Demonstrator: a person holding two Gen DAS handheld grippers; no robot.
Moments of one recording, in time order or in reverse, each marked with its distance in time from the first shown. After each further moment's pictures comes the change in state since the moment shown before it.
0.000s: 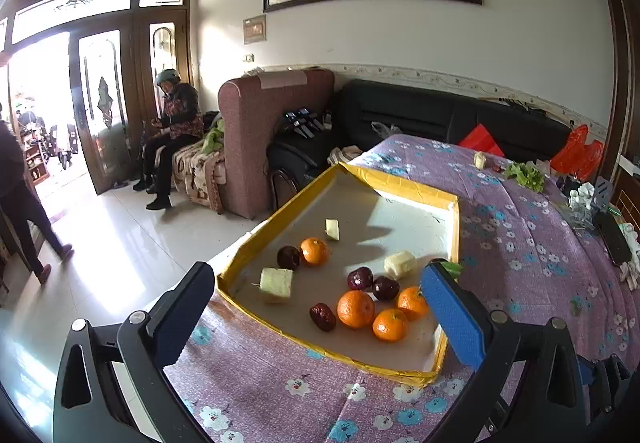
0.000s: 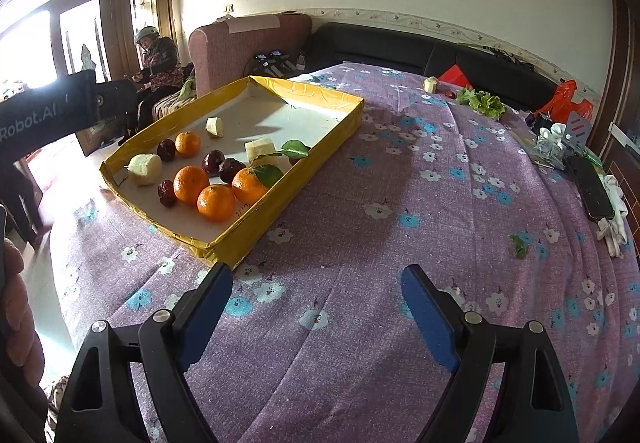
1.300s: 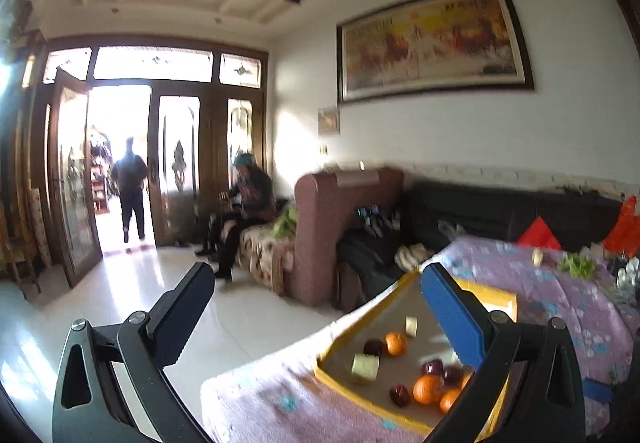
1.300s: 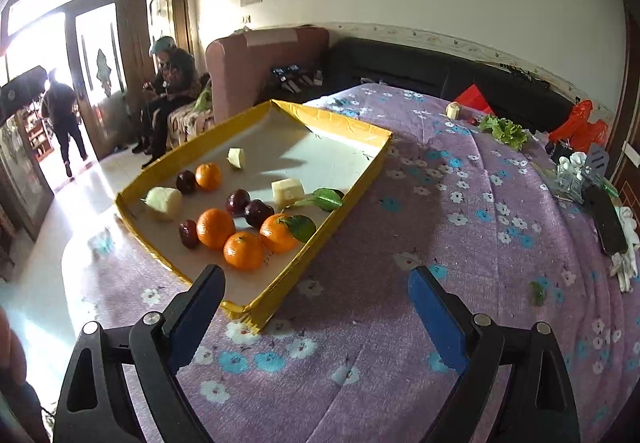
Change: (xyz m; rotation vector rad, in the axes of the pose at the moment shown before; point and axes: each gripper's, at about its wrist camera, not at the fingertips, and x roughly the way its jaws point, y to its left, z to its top) left arm -0.071 0.042 0.011 -0.094 -0.398 0.252; right arm 0.005 0.018 0.034 -0.021 -0.056 0.058
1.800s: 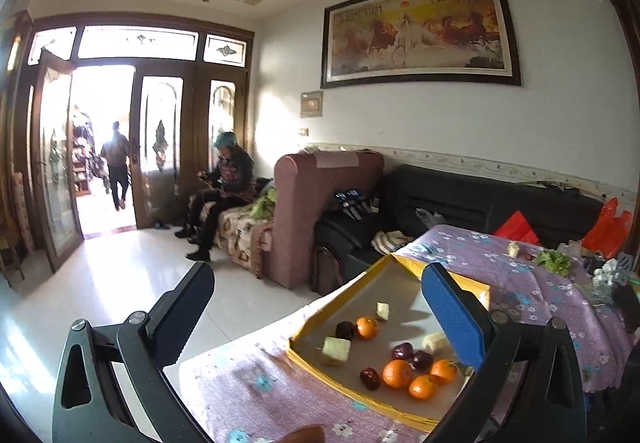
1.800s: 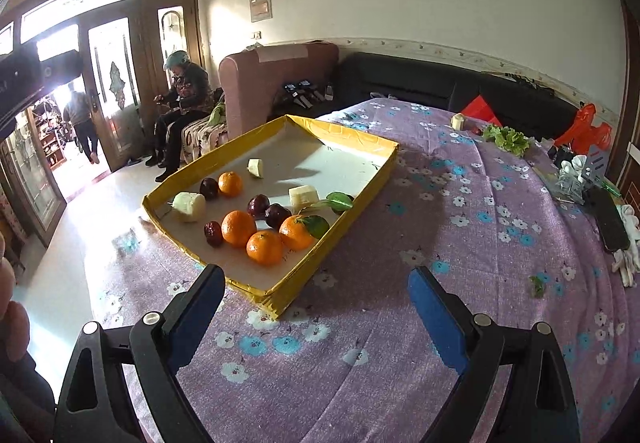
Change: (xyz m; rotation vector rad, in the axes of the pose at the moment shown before) left arm 0.007 -0.004 0.000 -0.041 0.126 -0.105; right arm -0.025 0.004 -0.012 -0.007 -0.055 0.041
